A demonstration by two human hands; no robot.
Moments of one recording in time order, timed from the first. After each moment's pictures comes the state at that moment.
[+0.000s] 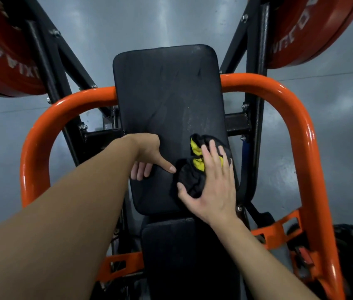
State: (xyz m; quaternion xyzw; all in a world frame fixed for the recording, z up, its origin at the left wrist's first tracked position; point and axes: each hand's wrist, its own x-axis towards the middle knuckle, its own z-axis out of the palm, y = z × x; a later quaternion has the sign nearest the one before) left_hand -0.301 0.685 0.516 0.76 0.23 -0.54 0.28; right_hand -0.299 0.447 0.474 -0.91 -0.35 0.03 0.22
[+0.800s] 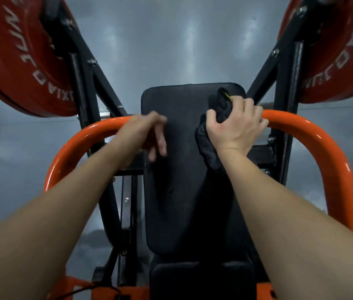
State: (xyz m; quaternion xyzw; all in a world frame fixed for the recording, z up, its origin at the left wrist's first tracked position) left_hand -0.299 0.752 0.567 0.64 0.37 0.00 0.67; right_hand -0.137 0.618 0.500 -0.94 -0.19 -0.14 0.23
